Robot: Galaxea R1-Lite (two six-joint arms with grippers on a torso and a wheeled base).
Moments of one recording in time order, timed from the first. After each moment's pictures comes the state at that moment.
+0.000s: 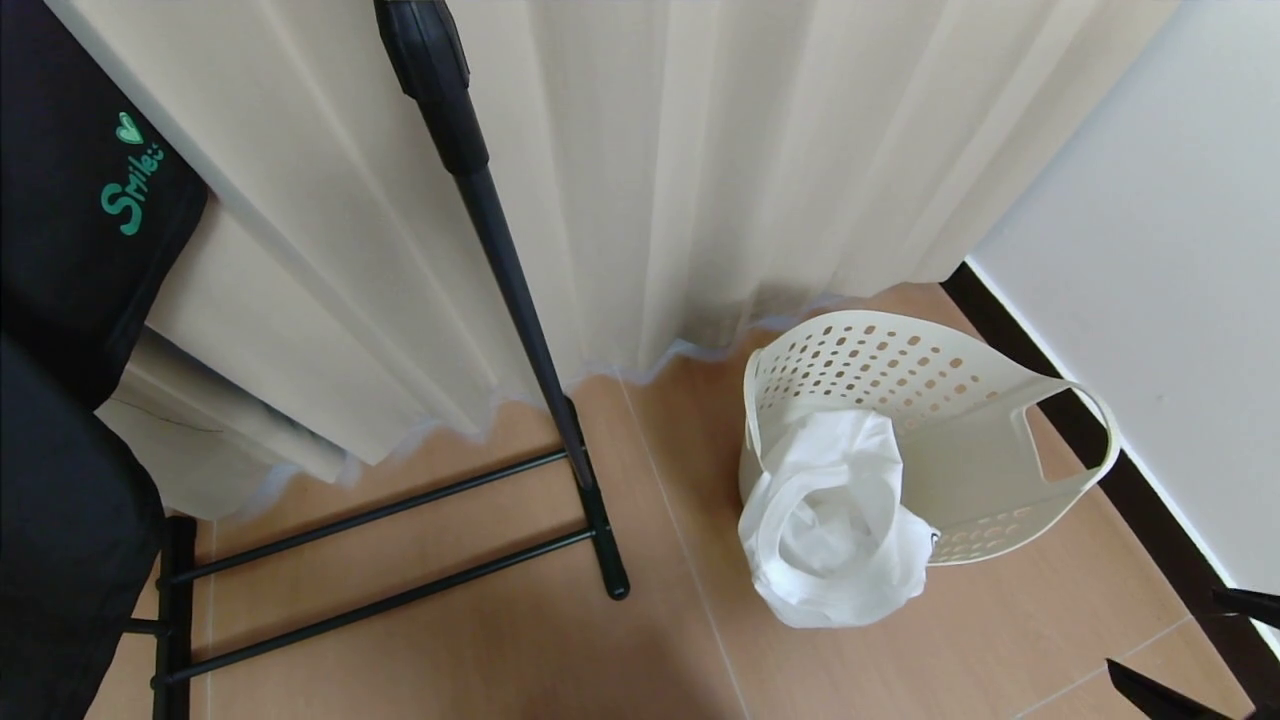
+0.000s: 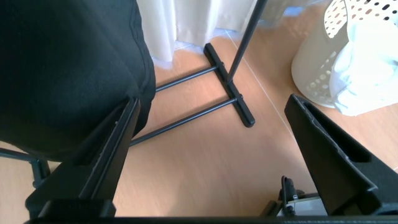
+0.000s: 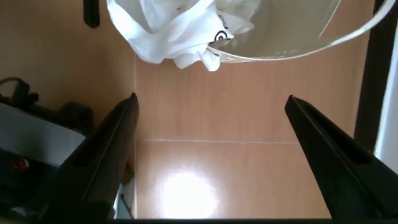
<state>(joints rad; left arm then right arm) 0.00 0.00 -0.01 0.02 -0.11 0.02 0.13 0.89 -0.34 -0.01 0.02 -0.27</state>
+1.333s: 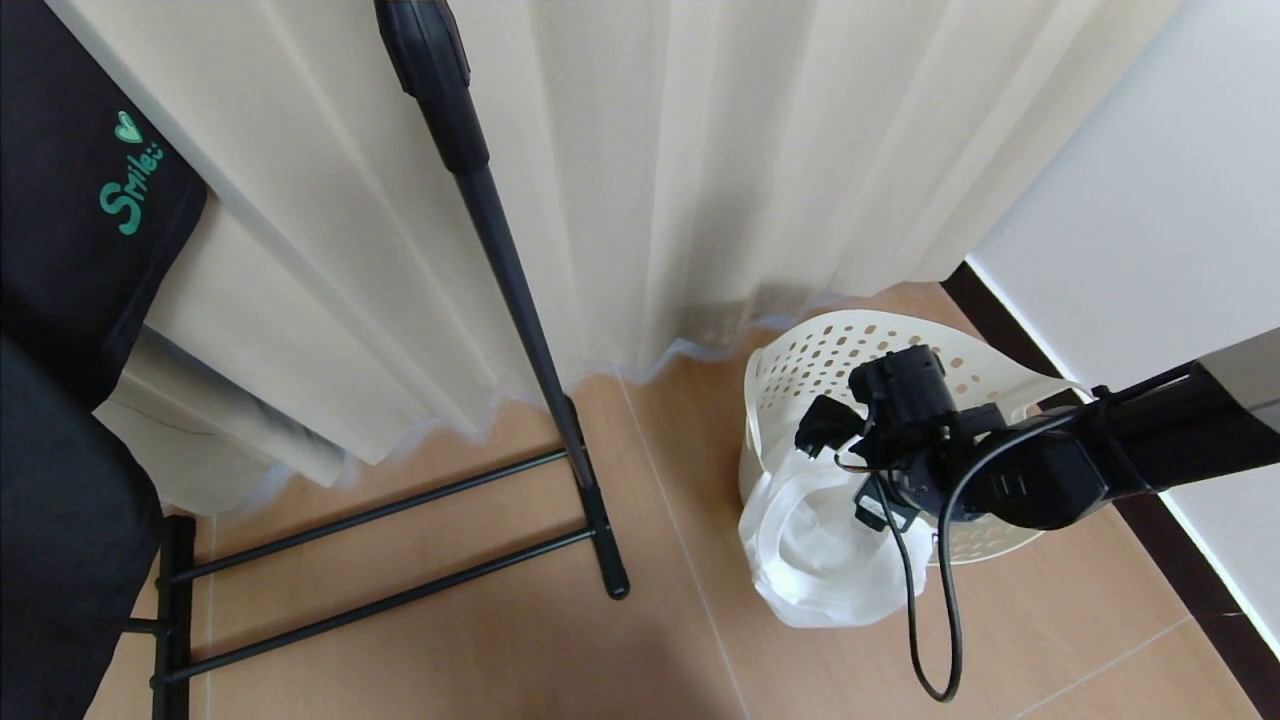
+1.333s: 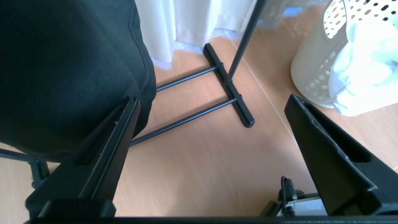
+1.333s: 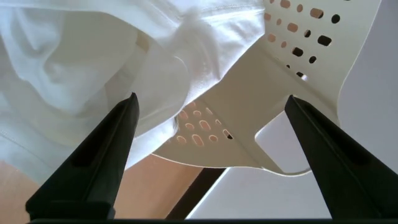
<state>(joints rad) 0.00 0.00 -0.01 0.02 -0.12 0.02 0.42 2.03 -1.08 -0.11 -0.62 -0.61</state>
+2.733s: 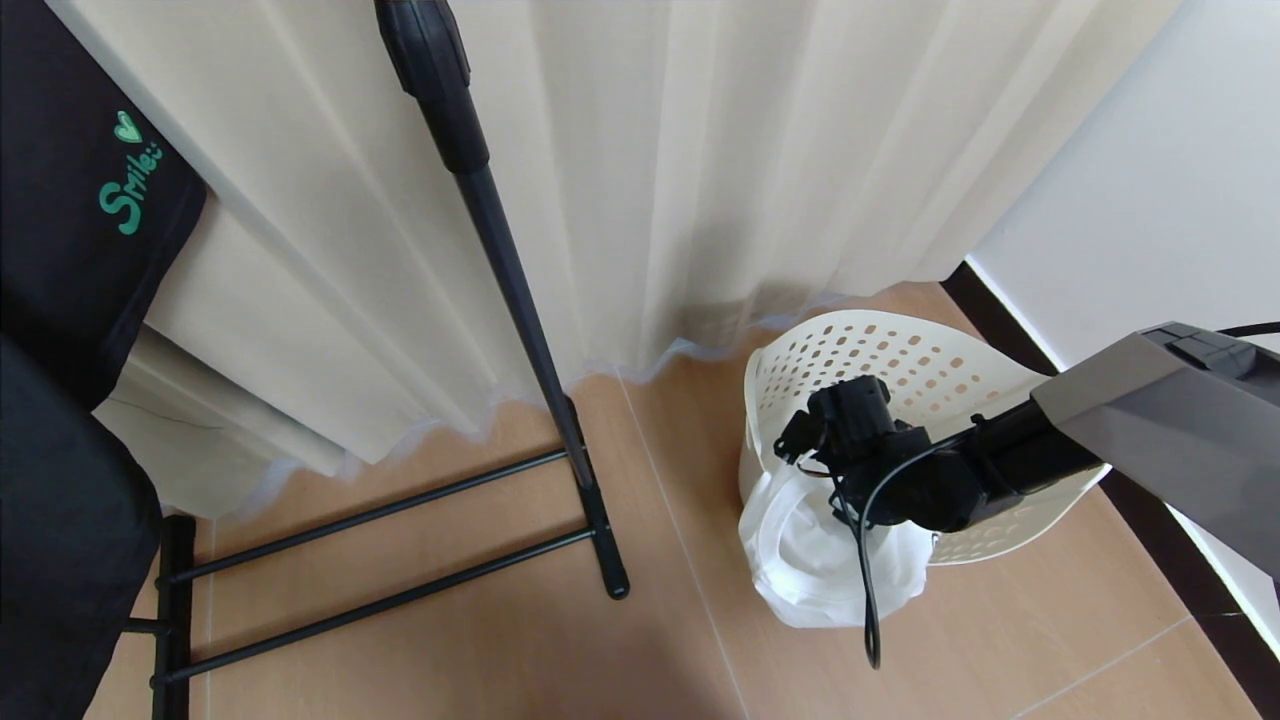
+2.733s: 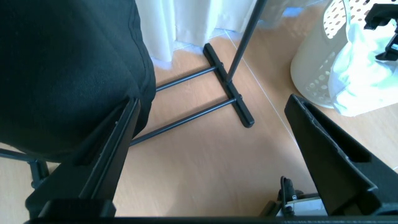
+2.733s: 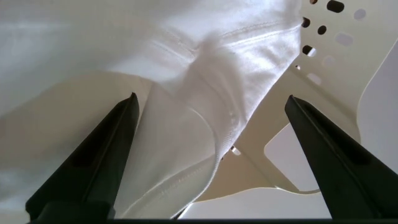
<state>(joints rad) 0.00 0.00 -0.01 0.02 -0.12 0.01 0.38 2.26 -1.20 -0.24 -0.73 -0.62</state>
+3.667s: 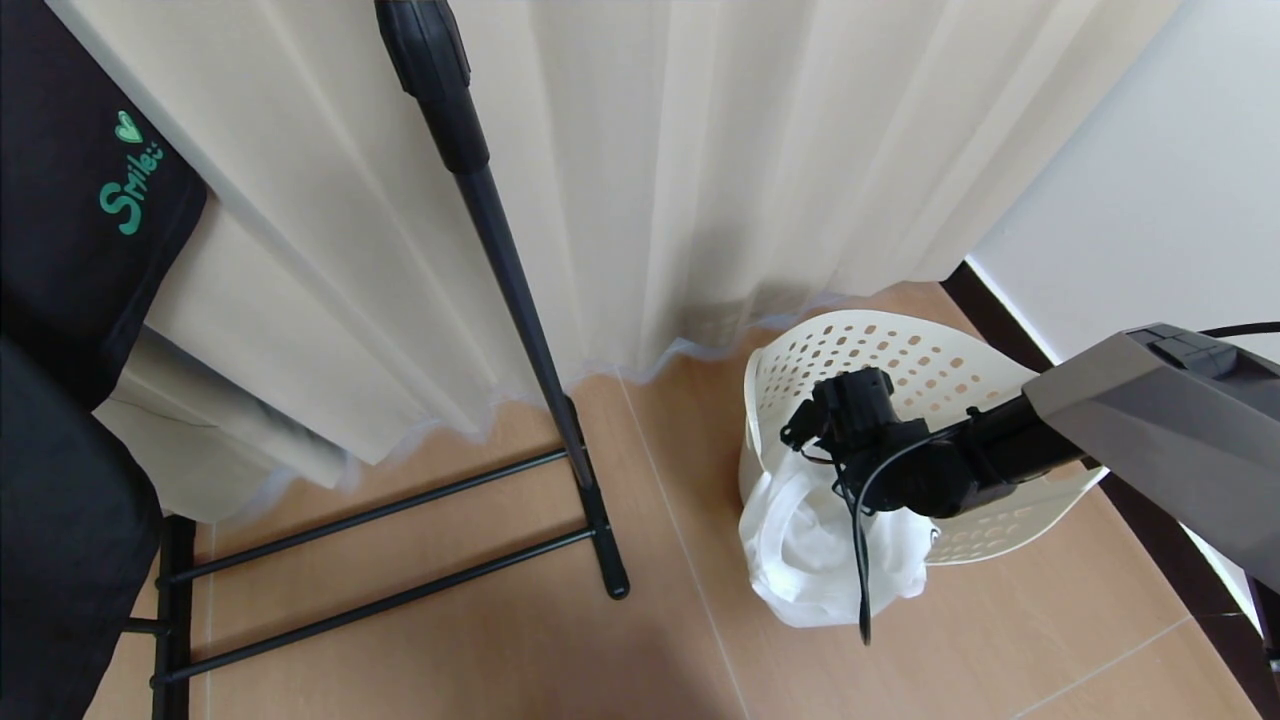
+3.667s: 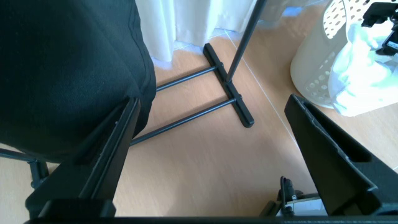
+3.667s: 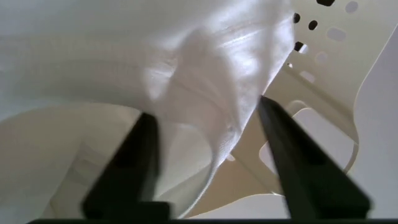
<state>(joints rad) 0.00 0.00 -0.01 0.02 -0.12 0.01 0.35 2.30 -1.27 -0.24 -0.74 -0.62</state>
